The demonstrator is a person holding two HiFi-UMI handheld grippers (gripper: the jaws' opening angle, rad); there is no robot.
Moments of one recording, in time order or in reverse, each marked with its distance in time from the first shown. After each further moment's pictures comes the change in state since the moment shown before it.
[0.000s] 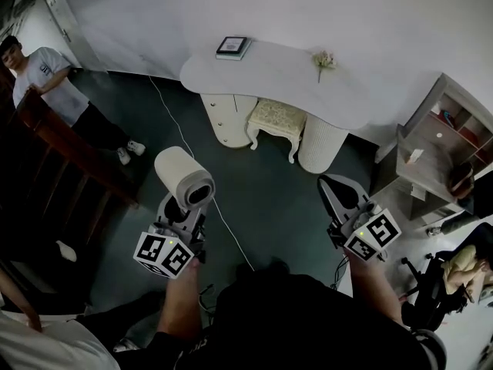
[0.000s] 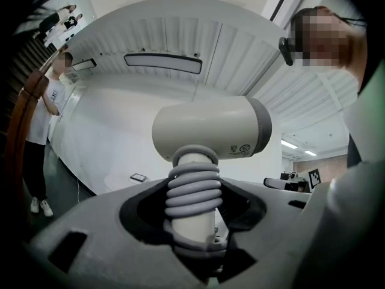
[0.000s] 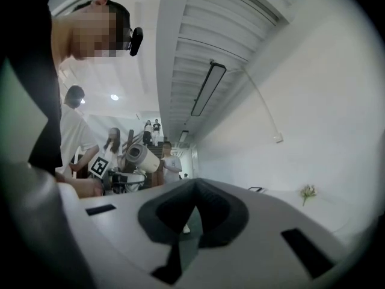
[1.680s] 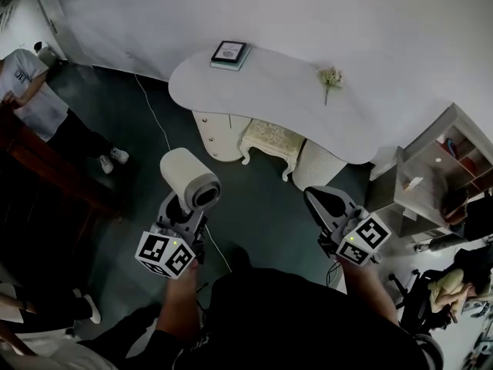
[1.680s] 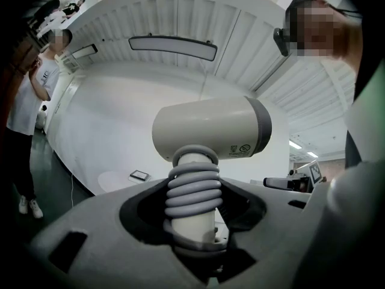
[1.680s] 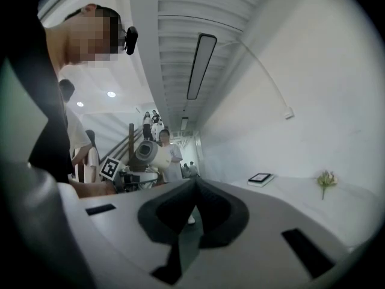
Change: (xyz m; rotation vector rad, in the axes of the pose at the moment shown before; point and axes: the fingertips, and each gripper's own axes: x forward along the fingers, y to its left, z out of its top) left arm 0.157 0.127 -0.023 -0.028 0.035 -0.022; right arm 0.164 -0.094 -0.051 0.067 0.132 0.073
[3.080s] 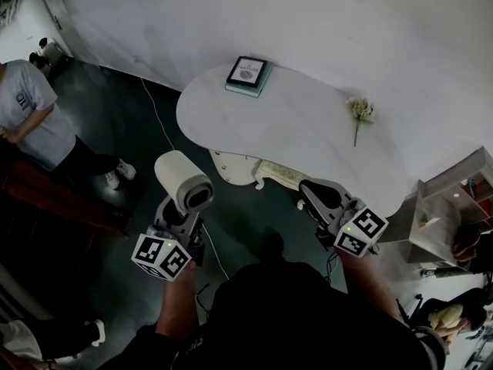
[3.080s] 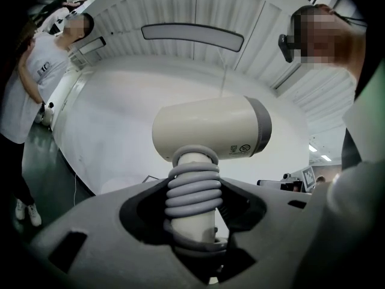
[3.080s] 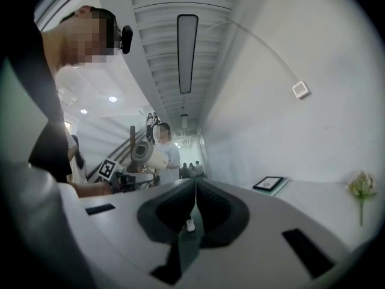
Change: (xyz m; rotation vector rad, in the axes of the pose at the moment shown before) left arm 0.158 0.176 0.036 -0.040 0.008 0.078; right arm 0.223 -0.157 0.013 0.049 0.021 0.094
